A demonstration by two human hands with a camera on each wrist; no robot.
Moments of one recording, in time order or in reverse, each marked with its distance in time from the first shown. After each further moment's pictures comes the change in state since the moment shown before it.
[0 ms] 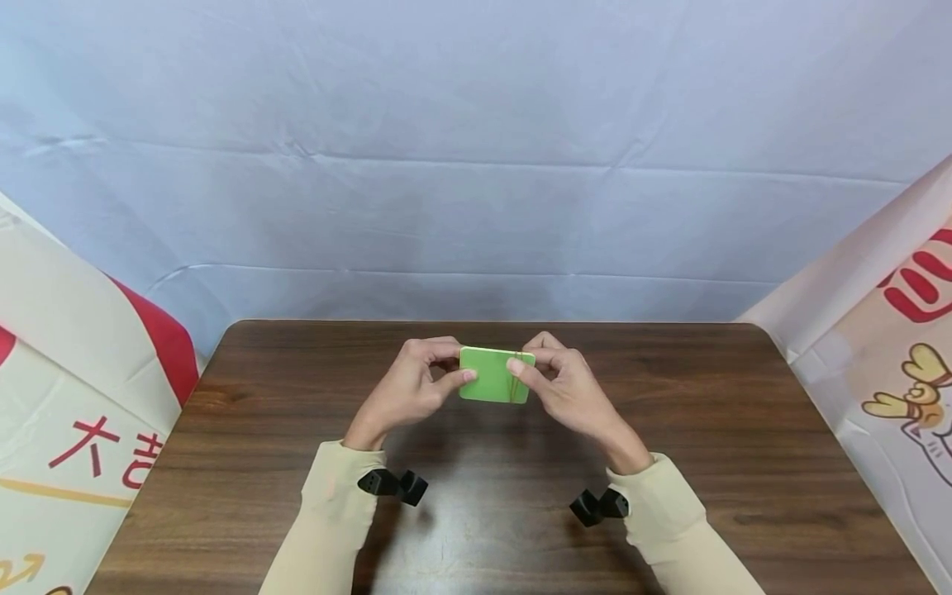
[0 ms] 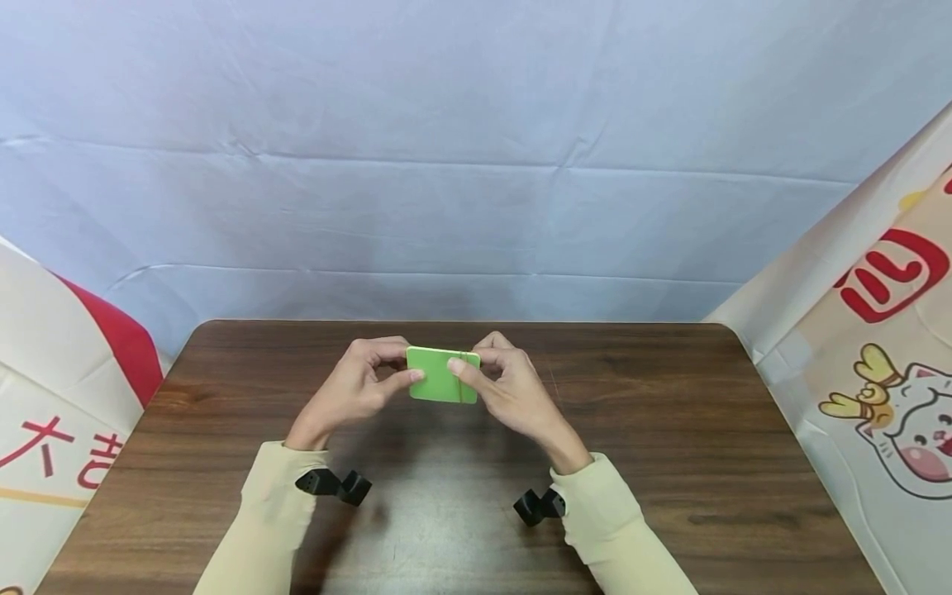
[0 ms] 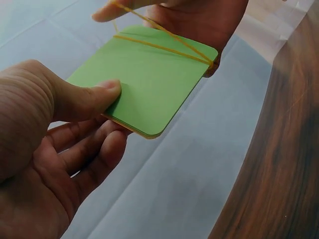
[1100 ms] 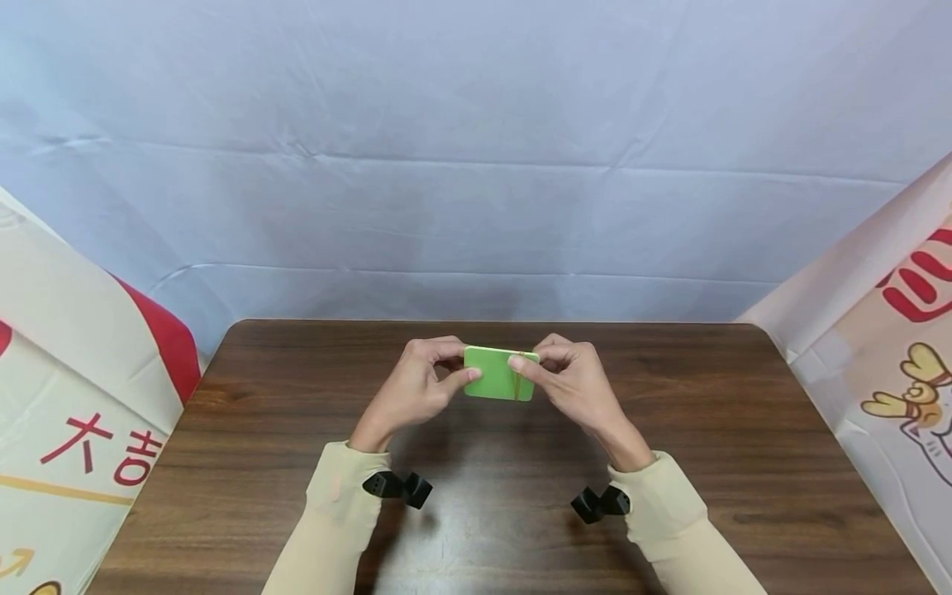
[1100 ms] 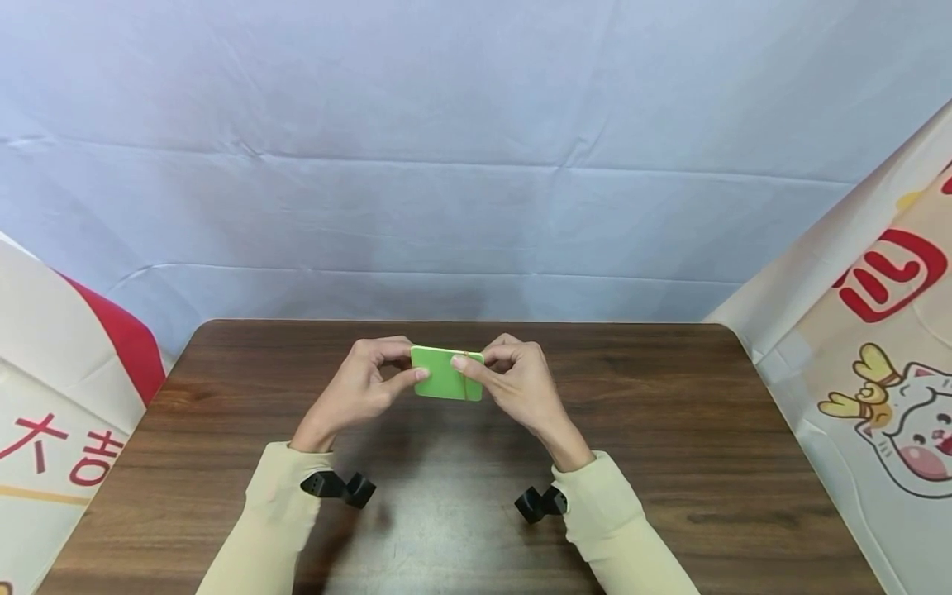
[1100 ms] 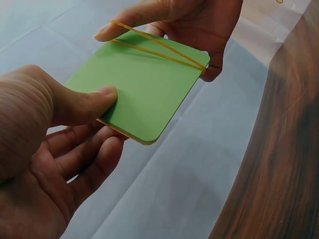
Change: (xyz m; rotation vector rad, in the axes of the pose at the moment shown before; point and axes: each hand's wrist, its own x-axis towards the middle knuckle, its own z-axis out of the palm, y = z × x) left_hand 0.000 0.005 0.006 0.052 0.038 -0.006; right_hand -0.001 0.003 -0.004 0.011 0.114 0.079
